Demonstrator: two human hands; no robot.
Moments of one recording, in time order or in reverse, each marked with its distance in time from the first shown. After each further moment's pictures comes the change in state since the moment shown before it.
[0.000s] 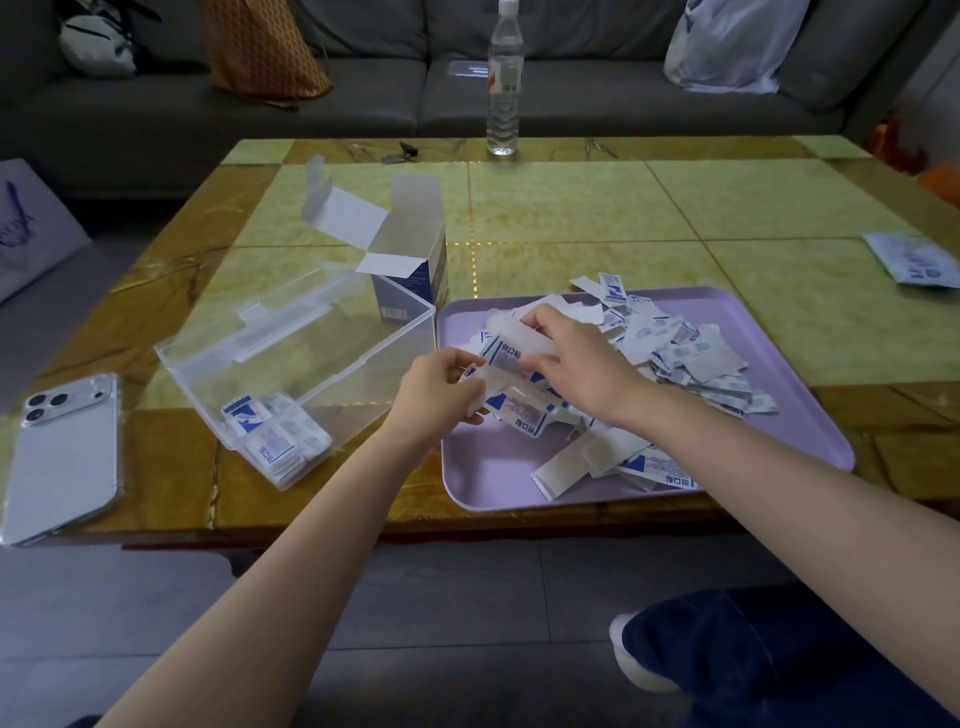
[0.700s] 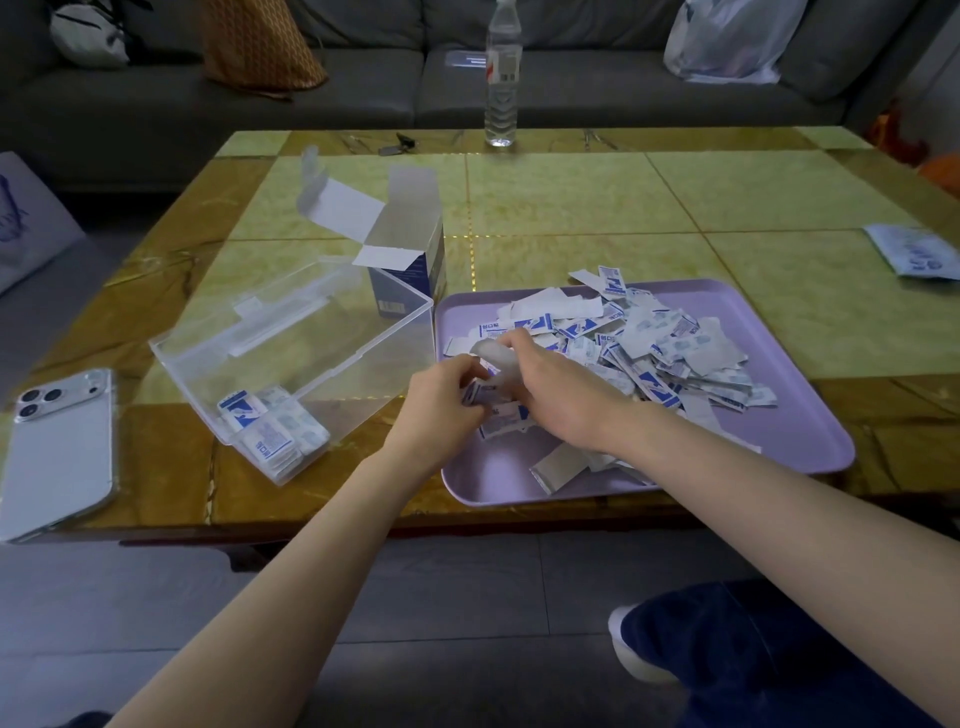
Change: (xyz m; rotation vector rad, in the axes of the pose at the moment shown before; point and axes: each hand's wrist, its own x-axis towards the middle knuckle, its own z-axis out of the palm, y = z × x) left_hand -0.006 -0.014 0.007 0.445 0.081 0.255; right_hand -0.010 0.006 0.023 -0.227 -0.176 -0.117
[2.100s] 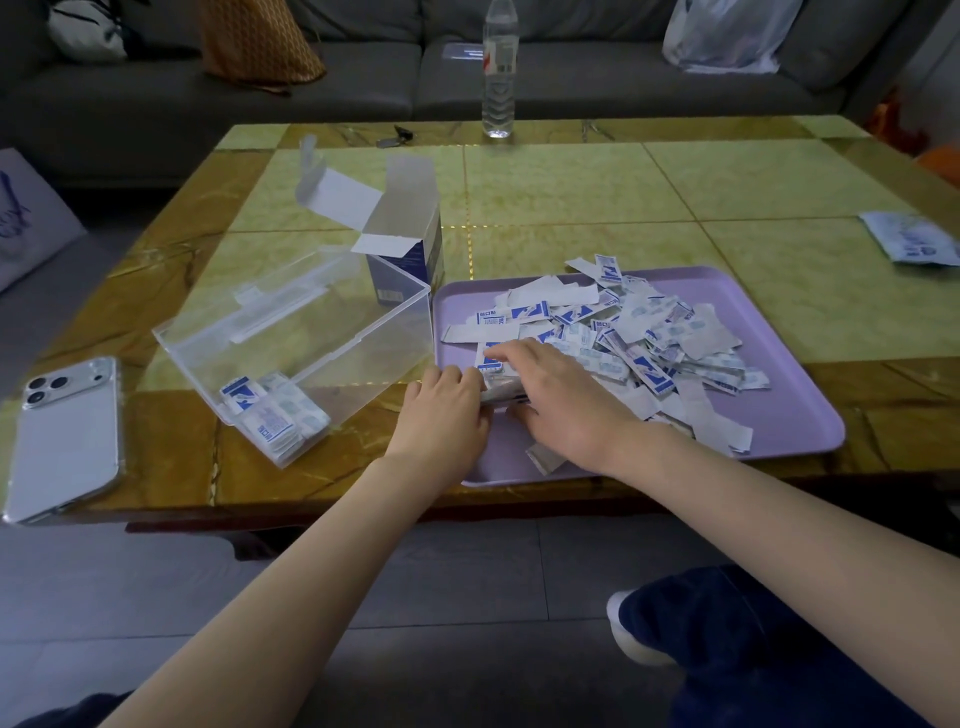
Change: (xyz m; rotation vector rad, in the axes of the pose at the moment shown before) left_hand -0.021 0.006 0.010 0.639 -0.132 0.071; right_hand -0.027 -0.011 0.010 -0.117 0.146 -0.088
